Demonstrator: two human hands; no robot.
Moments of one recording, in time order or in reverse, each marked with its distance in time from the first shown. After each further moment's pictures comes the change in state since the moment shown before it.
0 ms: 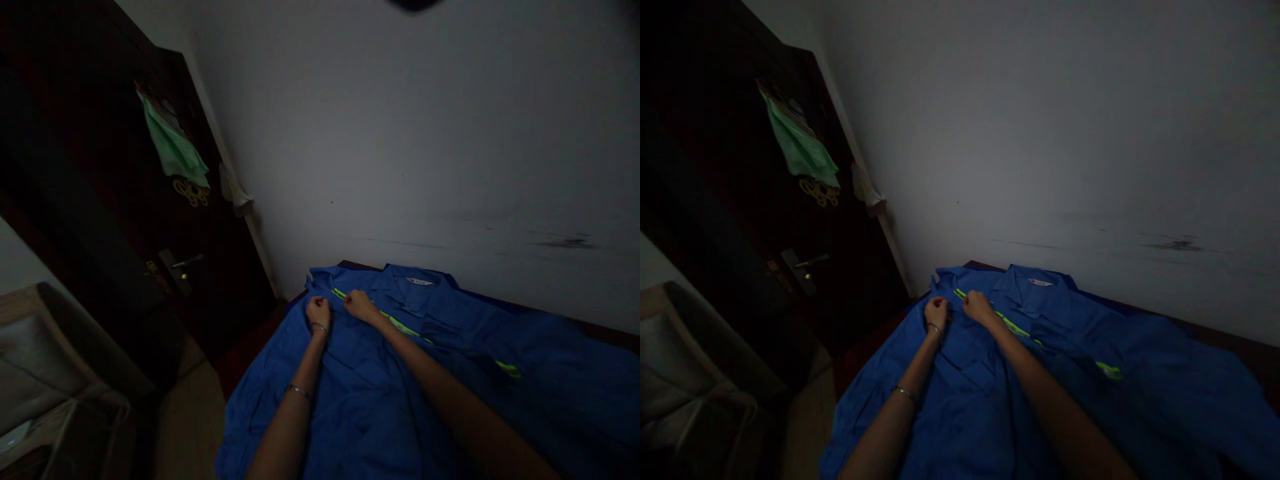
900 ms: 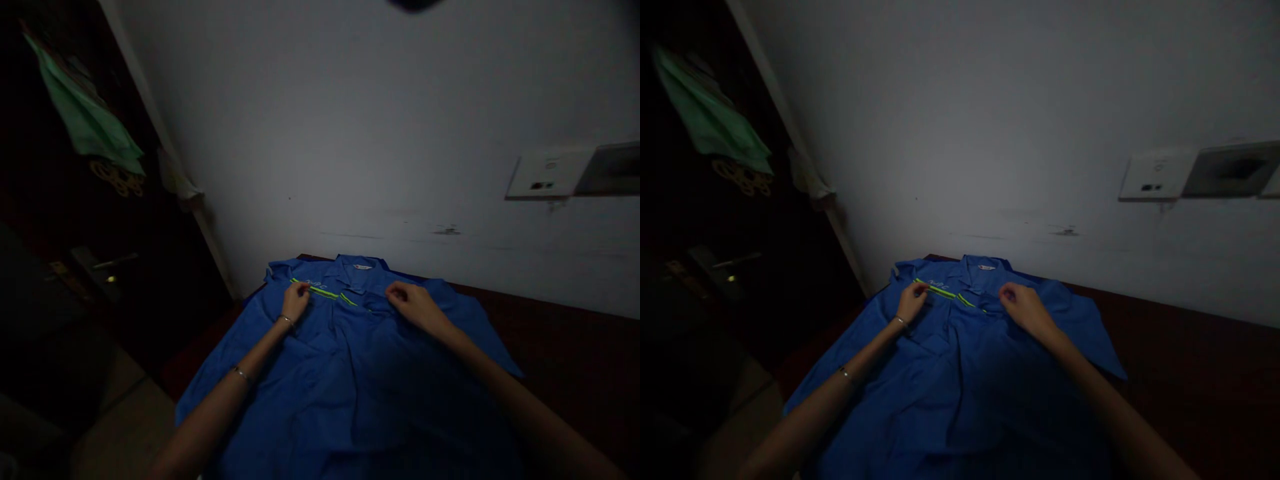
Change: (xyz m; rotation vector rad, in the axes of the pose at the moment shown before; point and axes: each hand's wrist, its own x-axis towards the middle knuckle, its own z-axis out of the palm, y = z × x) left_hand -0.039 0.041 -0.003 -0.024 -0.415 0.587; right_hand -0.189 0.055 -0.148 -0.055 0.371 0.145
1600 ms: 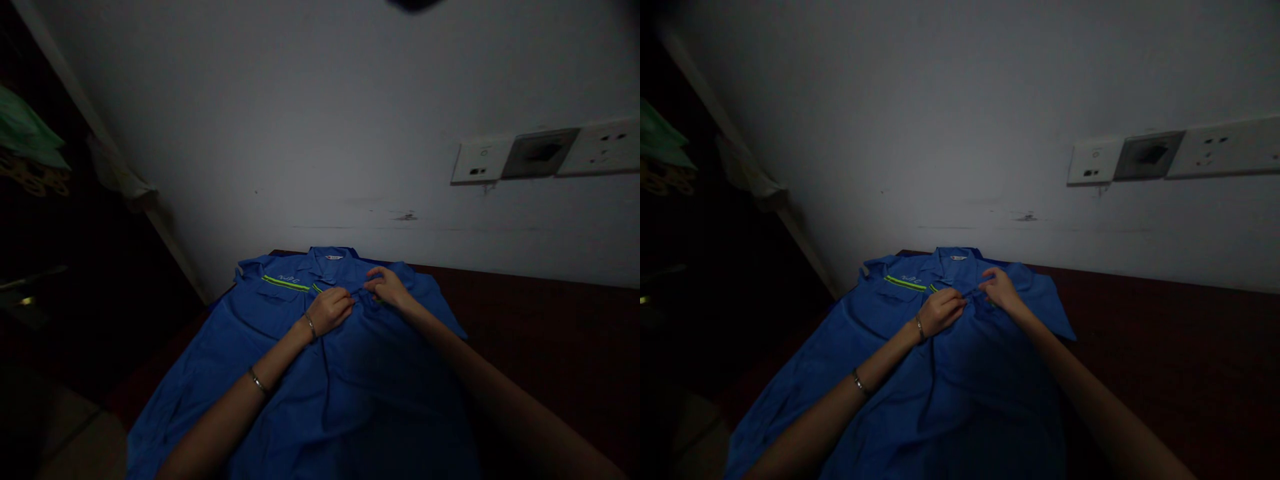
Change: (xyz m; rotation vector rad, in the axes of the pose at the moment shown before) left_hand -0.044 0.096 0.075 0.180 -0.220 1.092; right_hand 0.004 0.027 0.010 0.526 0.050 0.425
